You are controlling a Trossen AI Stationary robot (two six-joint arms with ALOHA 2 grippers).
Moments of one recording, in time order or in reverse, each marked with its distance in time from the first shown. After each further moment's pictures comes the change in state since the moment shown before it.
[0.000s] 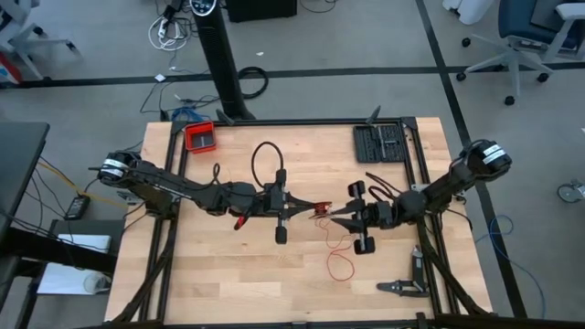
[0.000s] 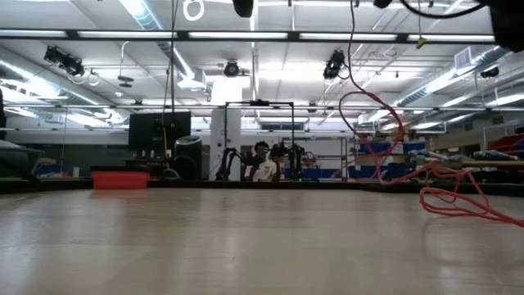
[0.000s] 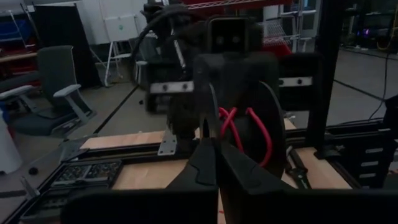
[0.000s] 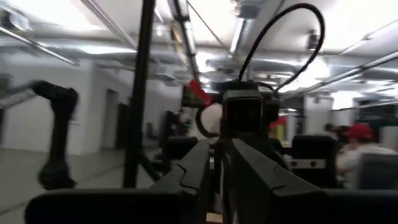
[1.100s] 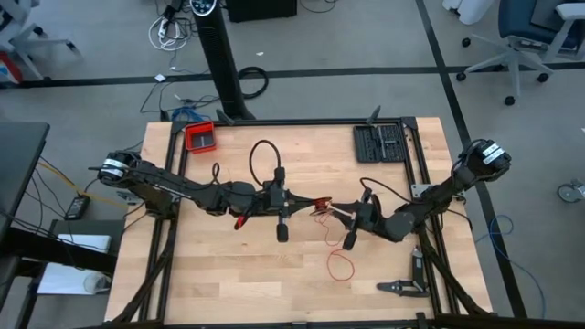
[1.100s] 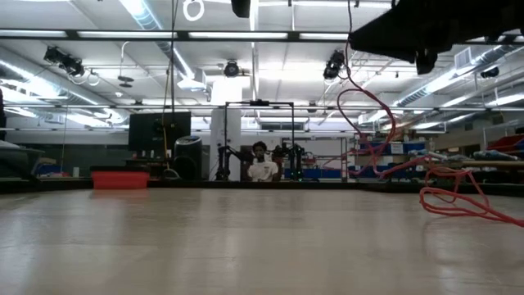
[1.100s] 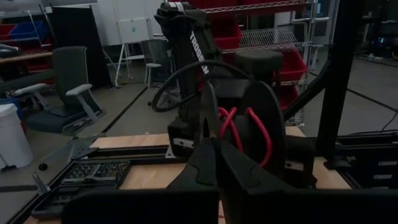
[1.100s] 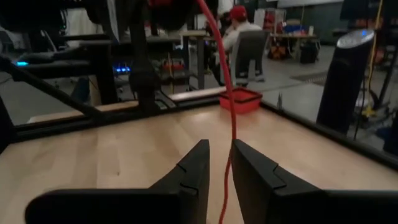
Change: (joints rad) left arm 0.002 0.000 0.000 0.022 -0.046 -0.020; right arm 0.136 -0.001 0.000 -0.536 0.693 0.339
